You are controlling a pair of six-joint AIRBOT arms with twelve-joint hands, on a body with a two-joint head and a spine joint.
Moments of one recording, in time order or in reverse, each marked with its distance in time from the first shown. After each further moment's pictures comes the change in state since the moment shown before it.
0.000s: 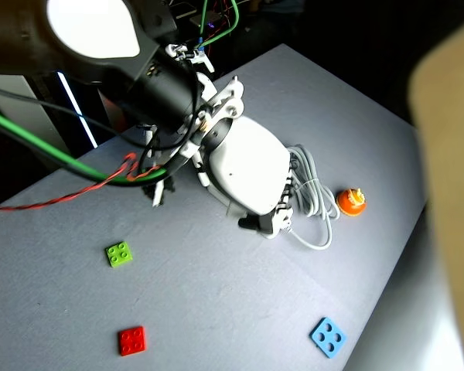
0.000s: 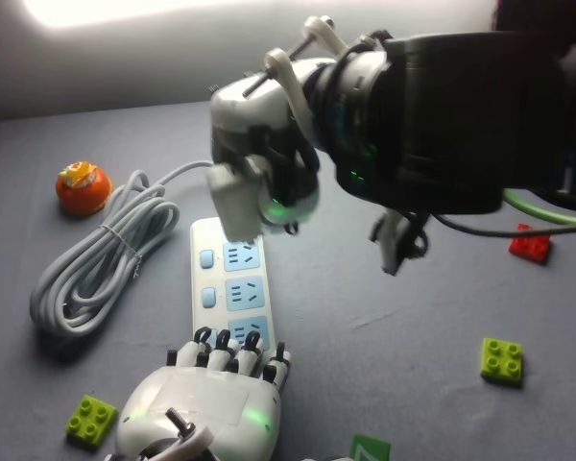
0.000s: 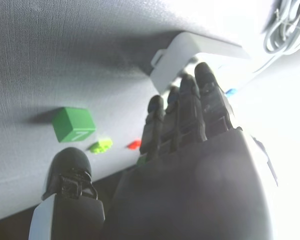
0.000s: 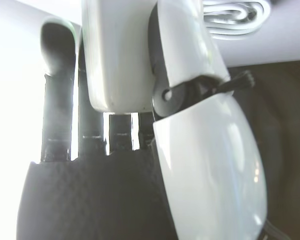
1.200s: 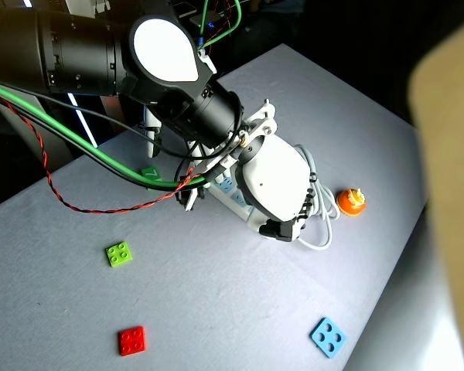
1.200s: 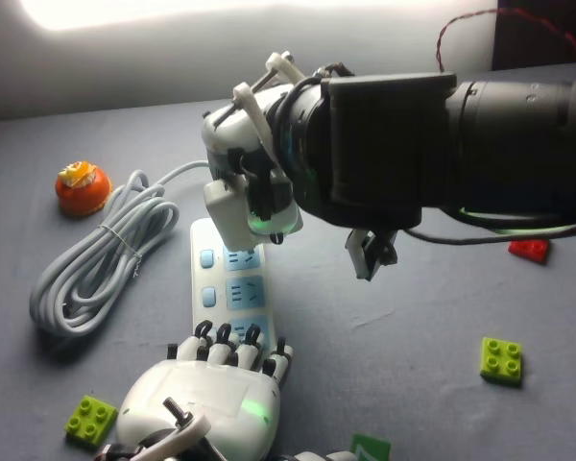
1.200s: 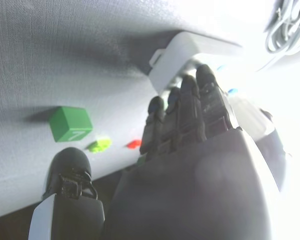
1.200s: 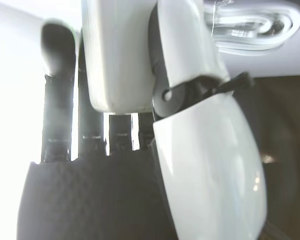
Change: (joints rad) left arm -0.007 0.011 0.013 -0.003 0.030 0.000; right arm -0.069 -0.141 0.167 -0.026 -0.014 0.002
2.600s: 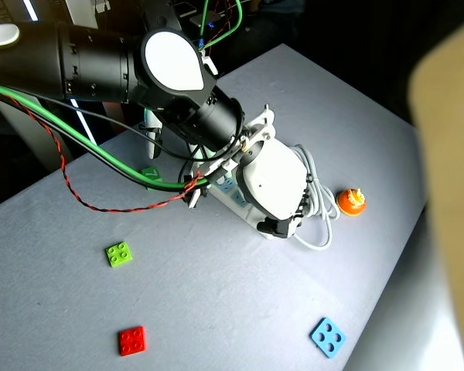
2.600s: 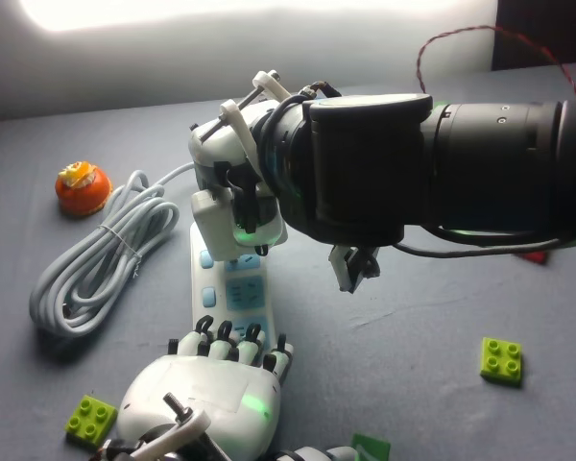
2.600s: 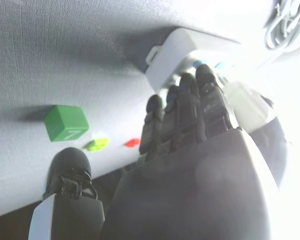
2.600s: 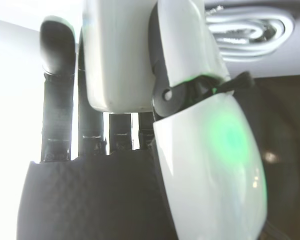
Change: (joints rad) left arm -0.003 0.002 0.004 0.006 0.006 -0.001; right arm -0.024 -0.034 0.027 -0.031 0.021 0.049
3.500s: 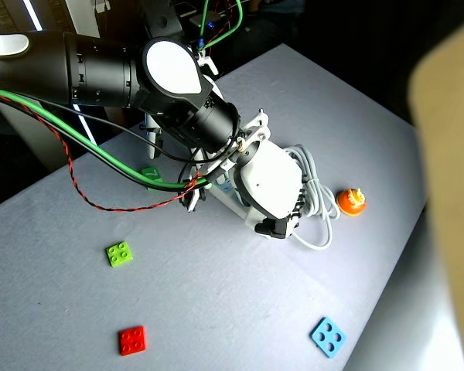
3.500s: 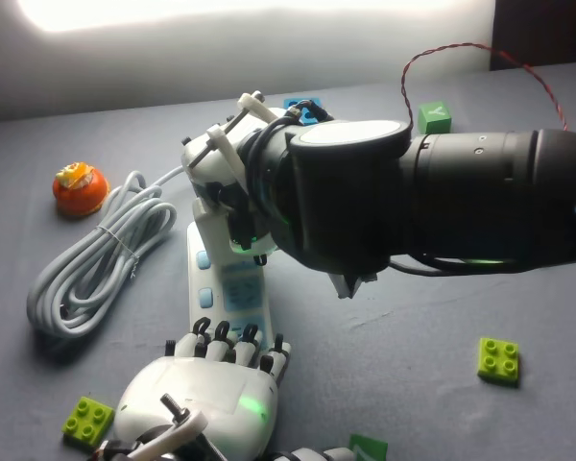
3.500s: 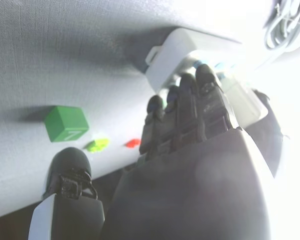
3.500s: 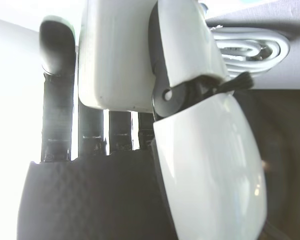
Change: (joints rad) left arm 0.004 0.004 0.000 -0.002 0.002 0.000; right arm -0.030 -0.042 -0.005 -0.069 -0.030 -0.009
